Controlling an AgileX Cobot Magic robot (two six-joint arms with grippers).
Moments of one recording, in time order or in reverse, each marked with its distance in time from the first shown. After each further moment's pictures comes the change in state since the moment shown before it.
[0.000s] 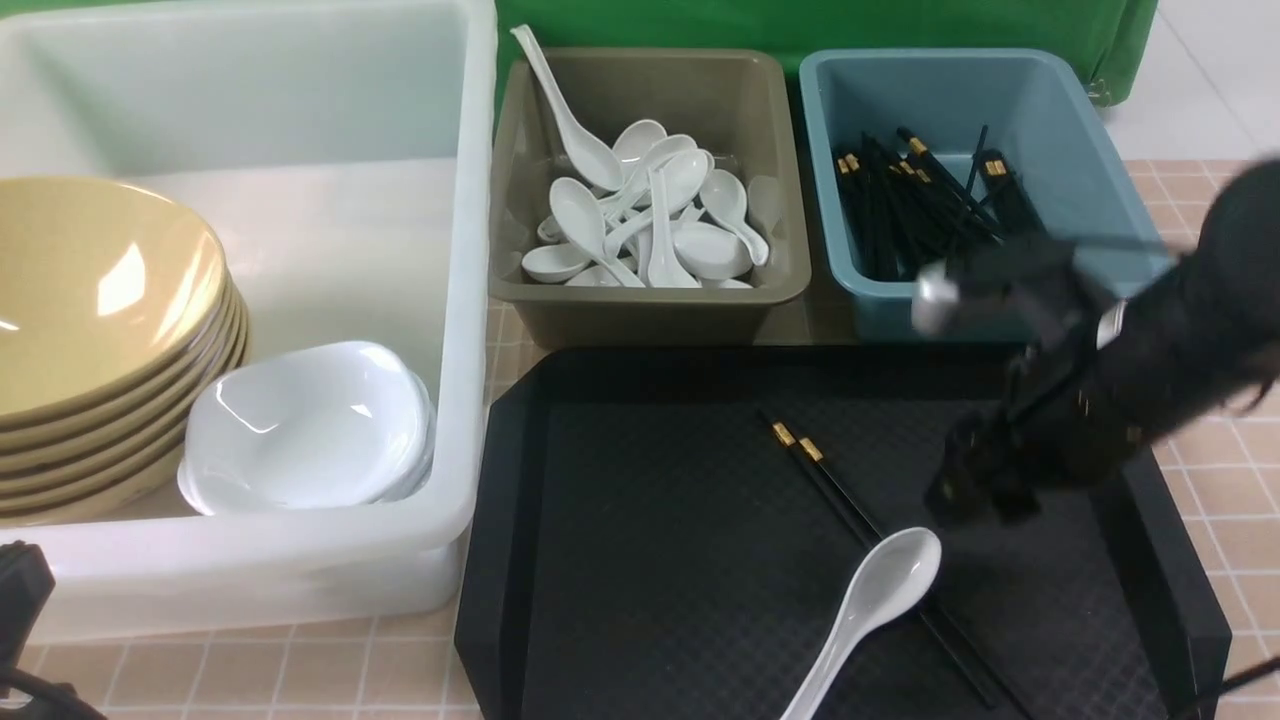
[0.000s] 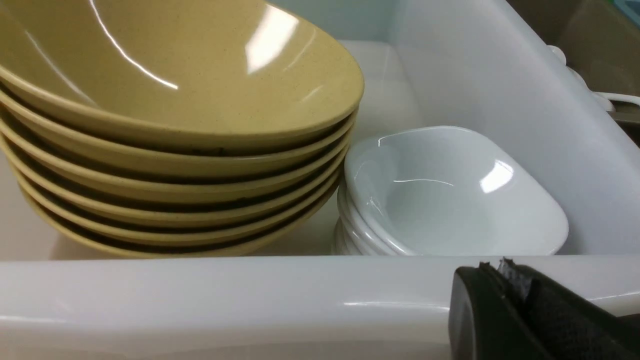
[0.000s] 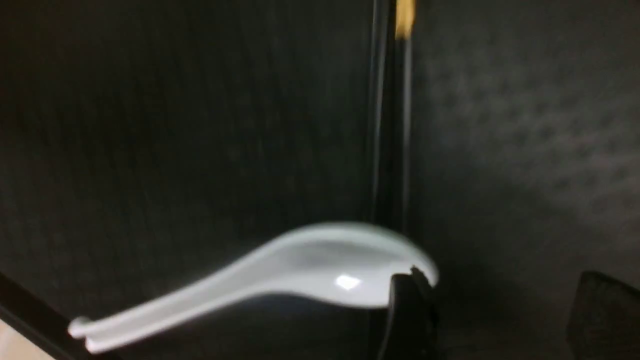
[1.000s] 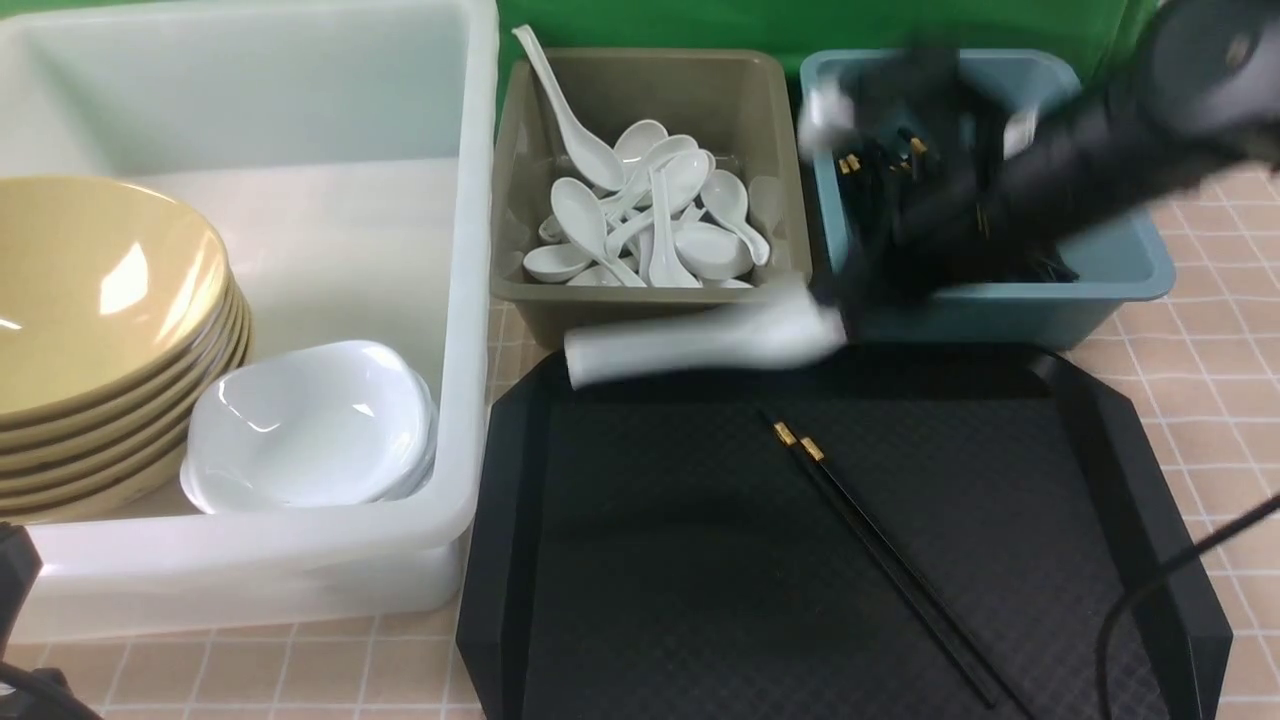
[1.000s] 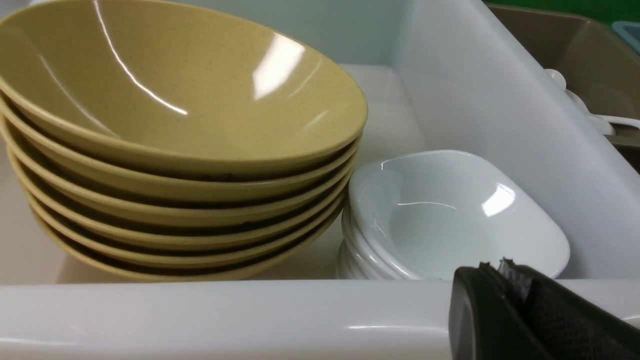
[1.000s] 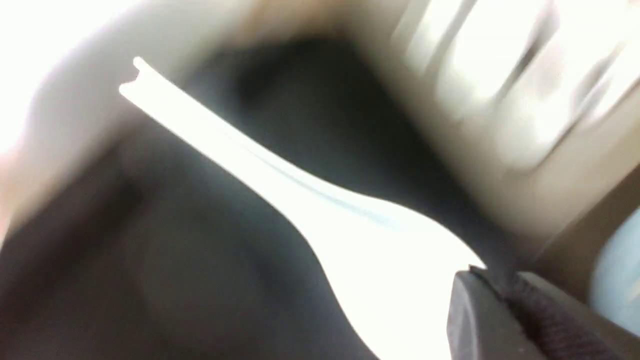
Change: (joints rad) right arm 0.075 0.075 -0.443 0.098 -0.107 -0.200; left arm 0.000 0.000 0.000 0.000 -0.037 0.000
